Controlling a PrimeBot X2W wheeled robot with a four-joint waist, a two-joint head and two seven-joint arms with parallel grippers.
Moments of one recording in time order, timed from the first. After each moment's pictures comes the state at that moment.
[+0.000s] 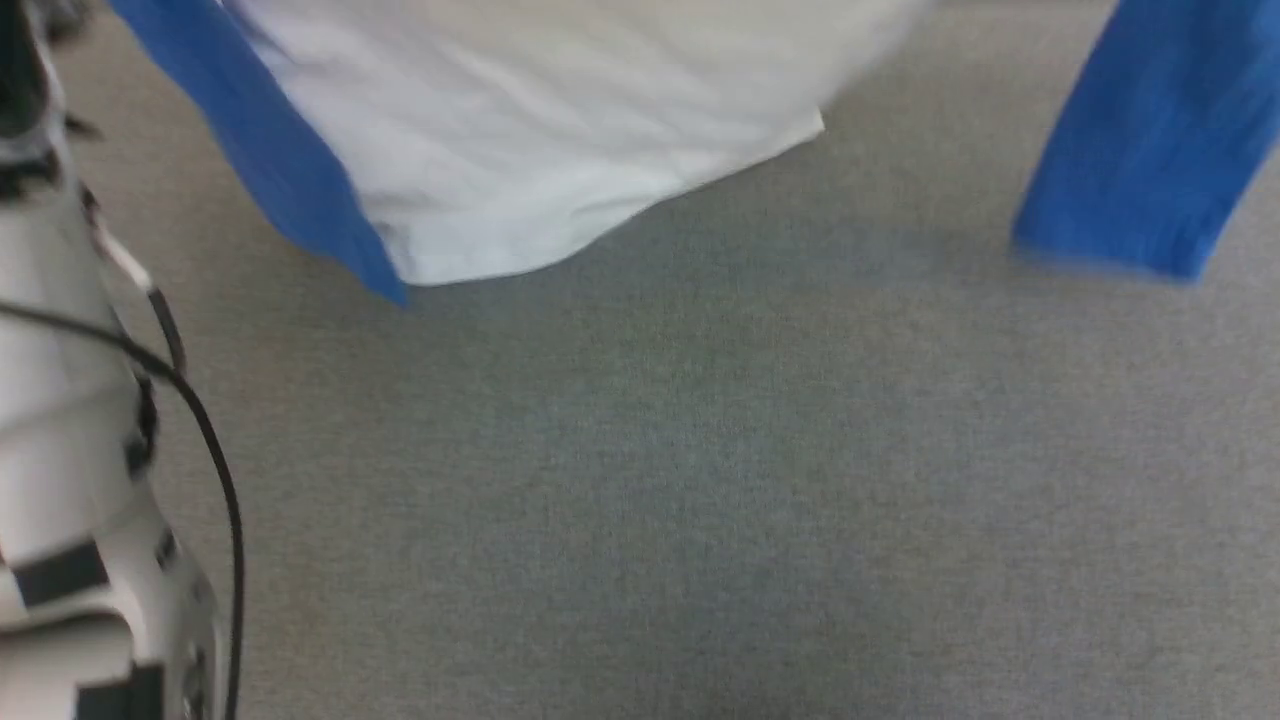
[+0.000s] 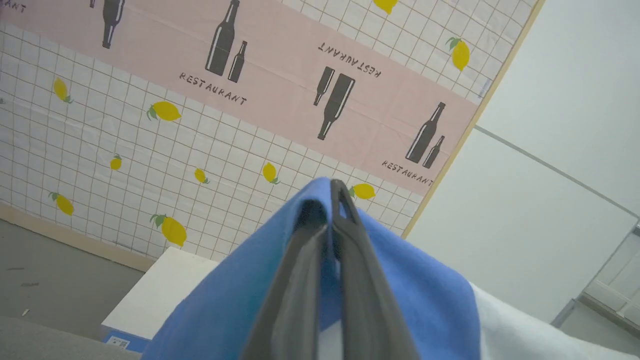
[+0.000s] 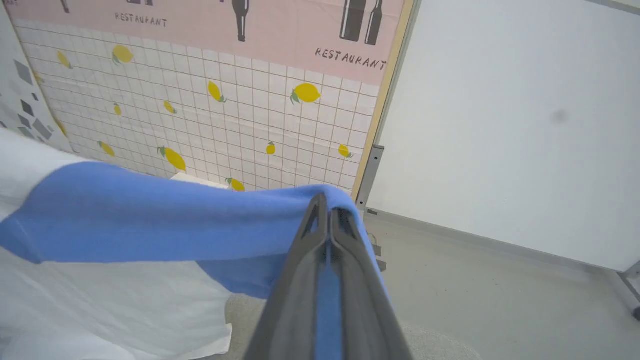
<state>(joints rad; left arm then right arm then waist) -1.01 0.24 0.08 0.04 -0.62 0.10 0.29 -1.03 -0.28 -0.03 -0.03 0.25 0.13 0.75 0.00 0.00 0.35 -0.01</state>
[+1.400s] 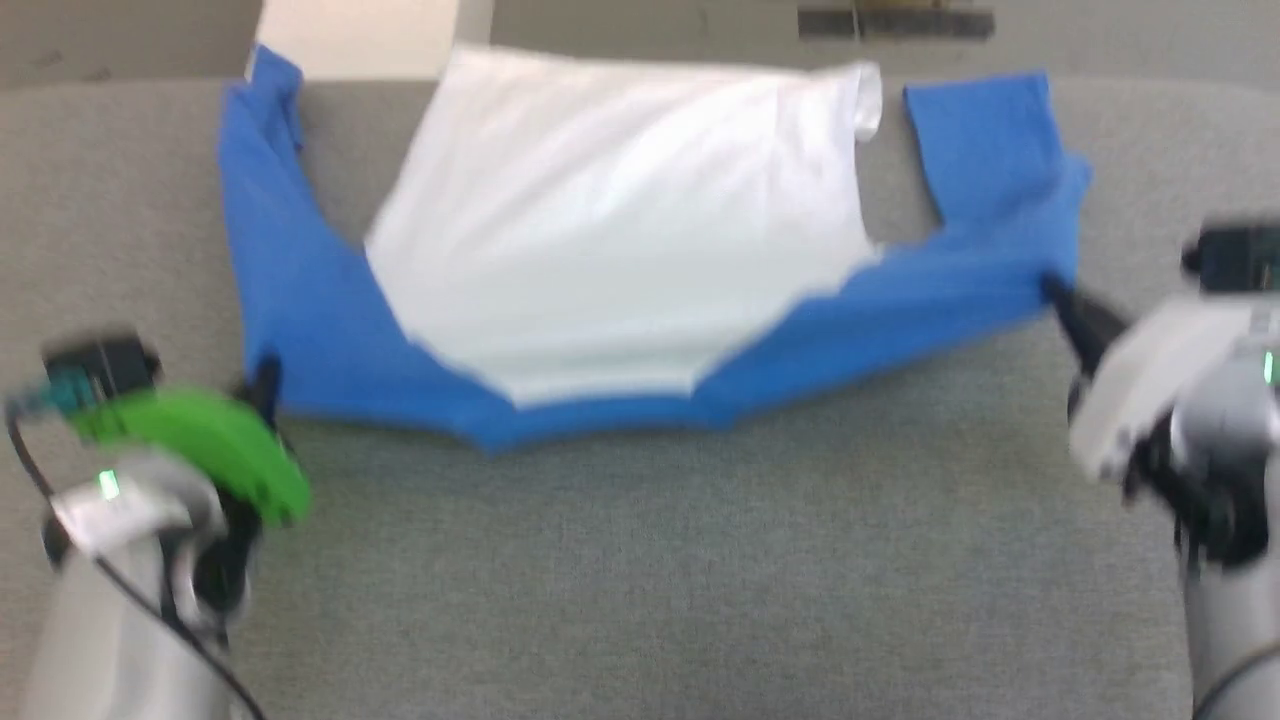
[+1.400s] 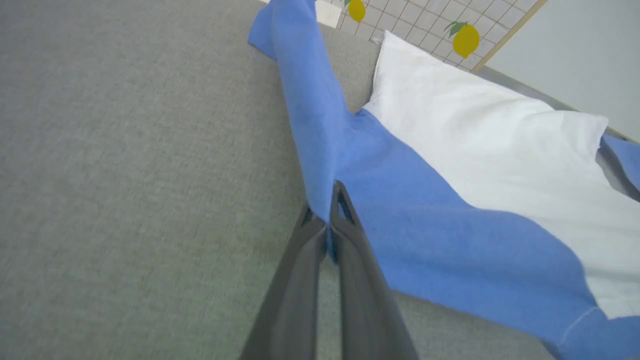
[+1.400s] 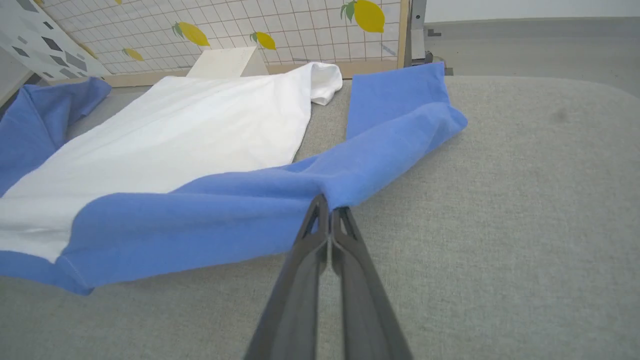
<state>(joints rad) -0.36 0.30 0.02 0.26 -0.60 0.01 0.30 -0.41 -0.19 -0.08 0.09 0.38 0.13 0.56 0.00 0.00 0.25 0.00</state>
